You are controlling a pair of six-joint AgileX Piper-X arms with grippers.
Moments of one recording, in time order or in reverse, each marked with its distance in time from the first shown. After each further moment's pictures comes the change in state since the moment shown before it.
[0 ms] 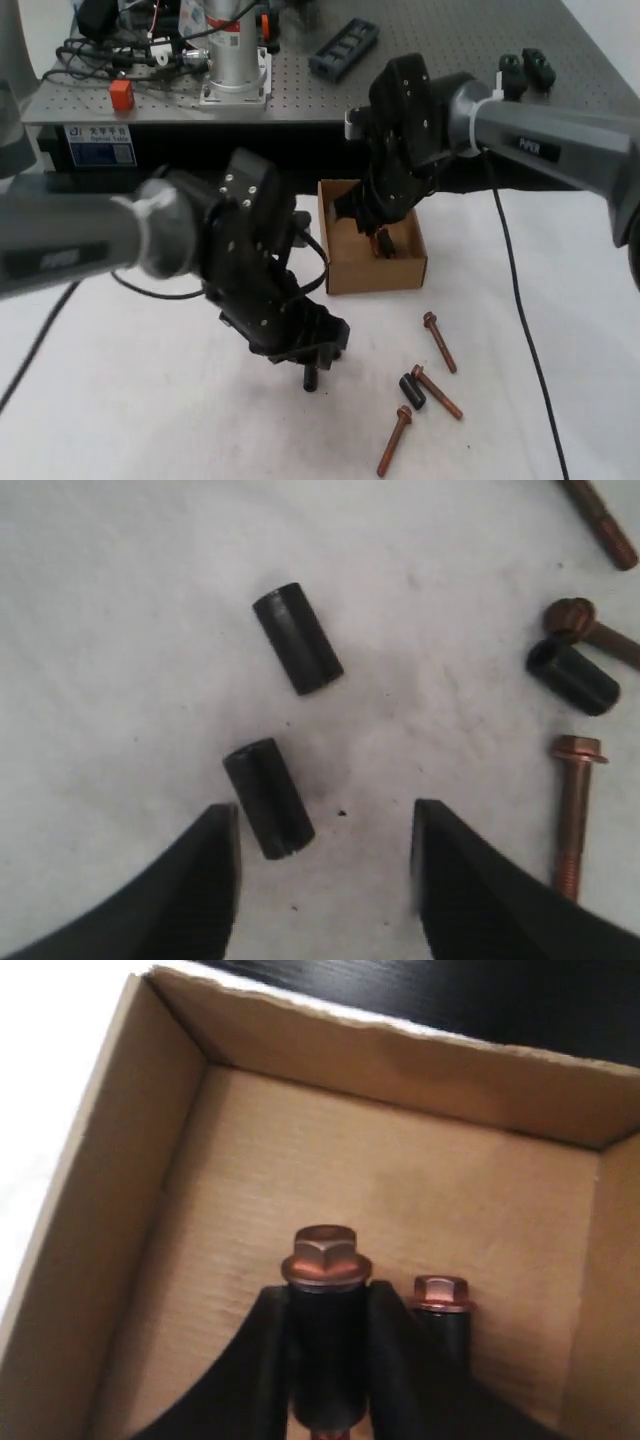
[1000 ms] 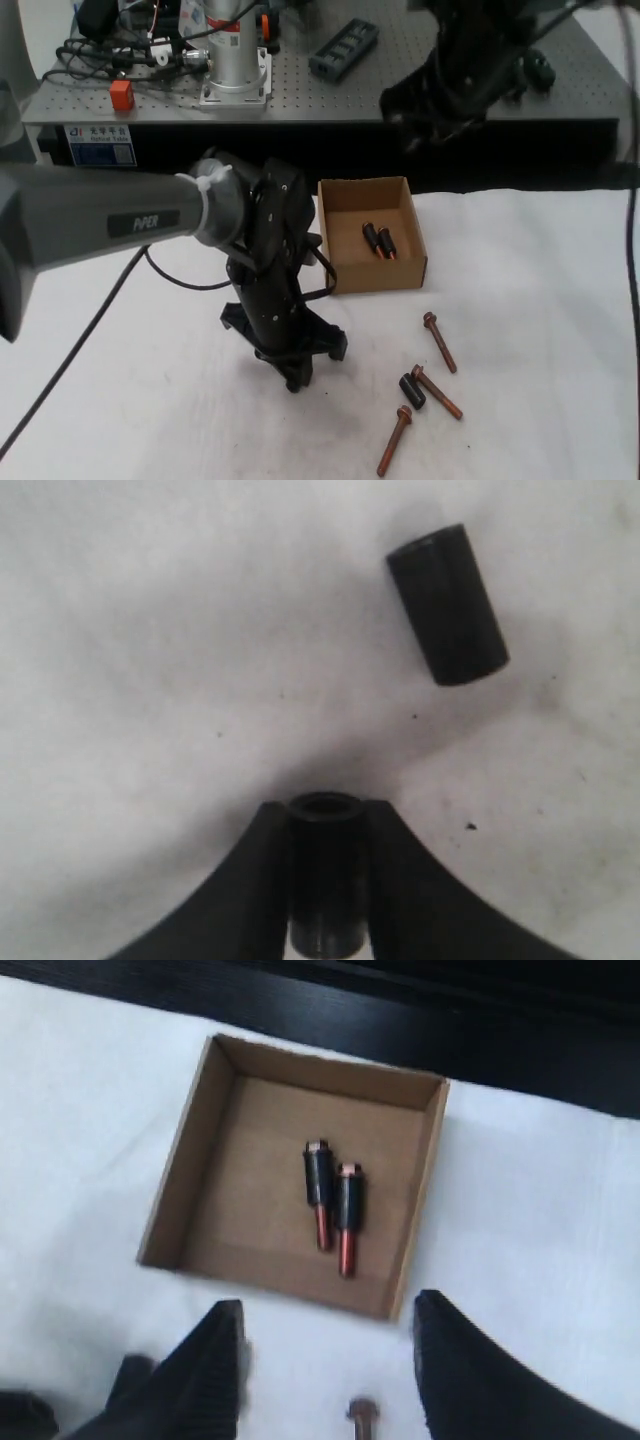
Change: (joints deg) left arm 0.2 11.6 -12.5 14.8 -5.0 3.0; right arm -1.5 -25.8 7.8 18.9 -0.1 -1.0
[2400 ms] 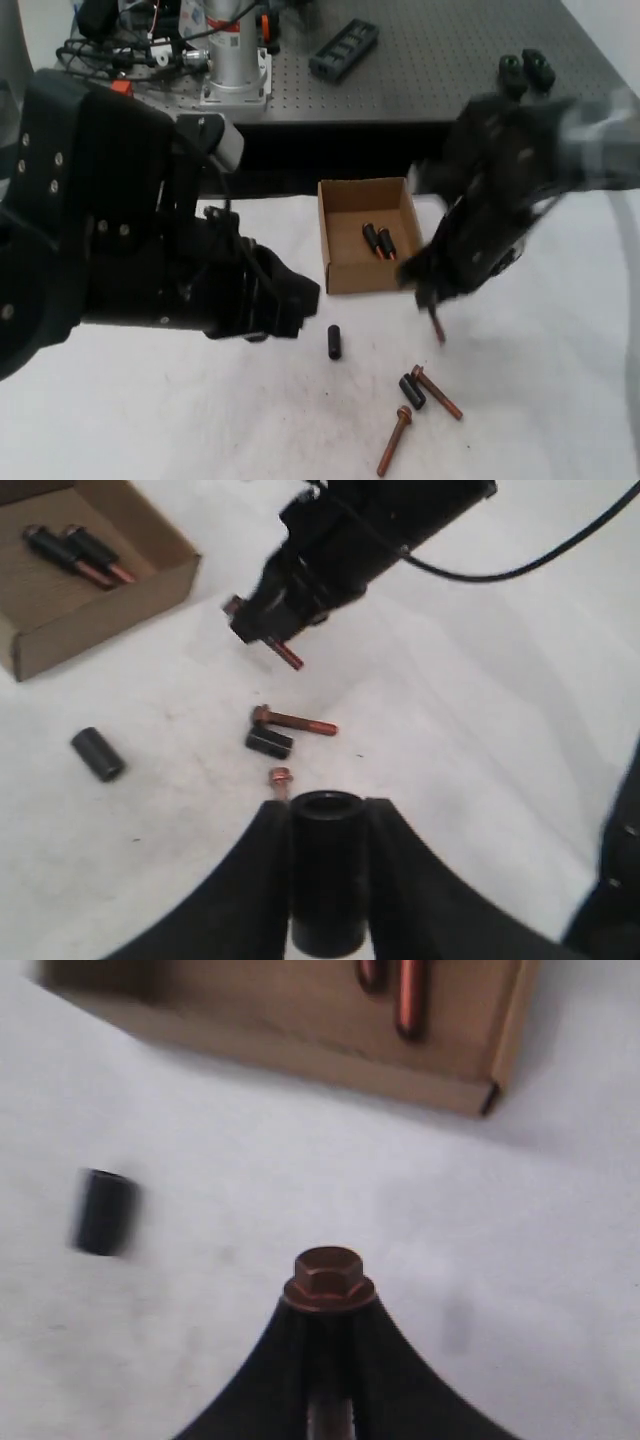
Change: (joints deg) left arm 0.0 -48.5 30.9 -24.0 16.1 -0.9; right arm -4.4 -18.0 36.1 -28.5 -22.9 5.6
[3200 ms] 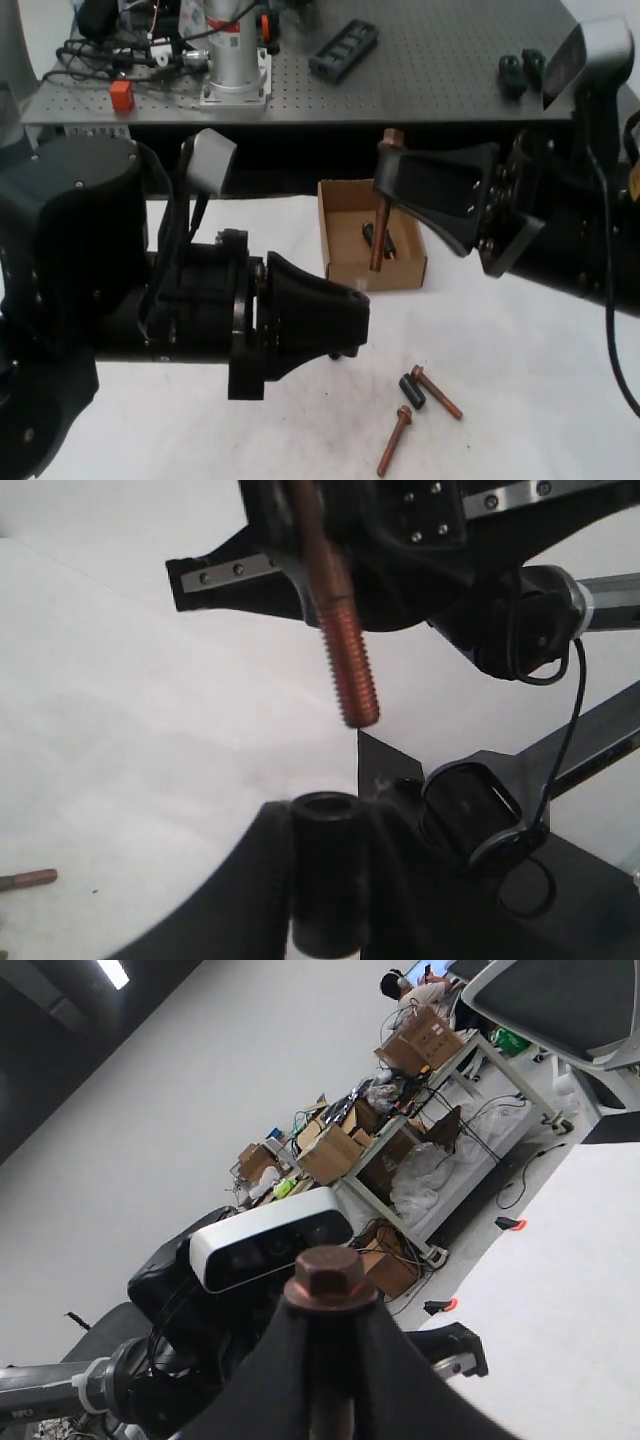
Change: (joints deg) left arm 0.0 -0.1 12.3 -37.4 28.8 -10.3; right arm 12.6 -22.4 26.6 -61.4 -19.2 40.9
